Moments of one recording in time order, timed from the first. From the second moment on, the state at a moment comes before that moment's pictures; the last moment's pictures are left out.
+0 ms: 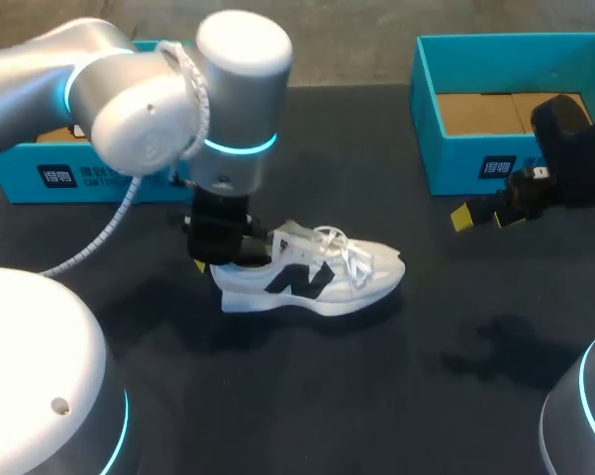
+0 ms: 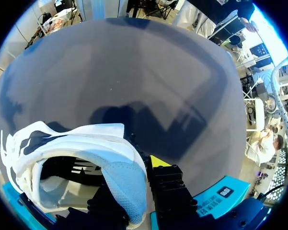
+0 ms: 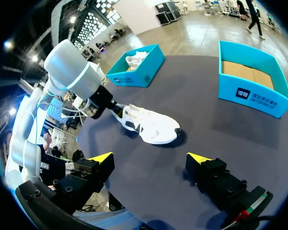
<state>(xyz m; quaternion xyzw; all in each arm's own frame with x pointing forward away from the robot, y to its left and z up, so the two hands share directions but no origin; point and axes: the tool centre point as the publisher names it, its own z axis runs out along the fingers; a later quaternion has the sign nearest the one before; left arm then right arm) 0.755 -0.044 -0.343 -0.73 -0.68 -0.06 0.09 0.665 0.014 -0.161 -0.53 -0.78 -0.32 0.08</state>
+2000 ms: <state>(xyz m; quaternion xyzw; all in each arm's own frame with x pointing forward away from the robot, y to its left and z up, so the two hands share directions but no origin) 0.708 -0.020 -0.296 -0.42 -0.88 0.22 0.06 0.665 0.014 -0.161 -0.53 -0.78 -0.32 0.08</state>
